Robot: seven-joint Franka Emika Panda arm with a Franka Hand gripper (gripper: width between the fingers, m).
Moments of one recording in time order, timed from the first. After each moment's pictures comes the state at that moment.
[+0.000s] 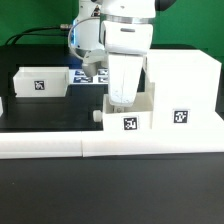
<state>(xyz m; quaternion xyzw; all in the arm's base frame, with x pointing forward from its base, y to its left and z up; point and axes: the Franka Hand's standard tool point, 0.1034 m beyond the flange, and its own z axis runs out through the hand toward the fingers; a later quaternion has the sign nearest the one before) 0.544 0.013 0.009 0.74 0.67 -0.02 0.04</state>
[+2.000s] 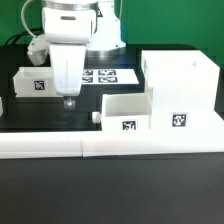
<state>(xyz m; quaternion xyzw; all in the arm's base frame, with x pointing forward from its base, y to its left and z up) 0.524 -0.073 0.026 0.71 0.71 -0.03 -0.03</state>
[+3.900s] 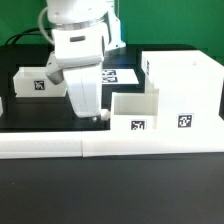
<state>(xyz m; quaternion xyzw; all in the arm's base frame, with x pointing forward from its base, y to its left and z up) 0.554 -0.033 0.021 0.71 0.69 -0.01 -0.11</state>
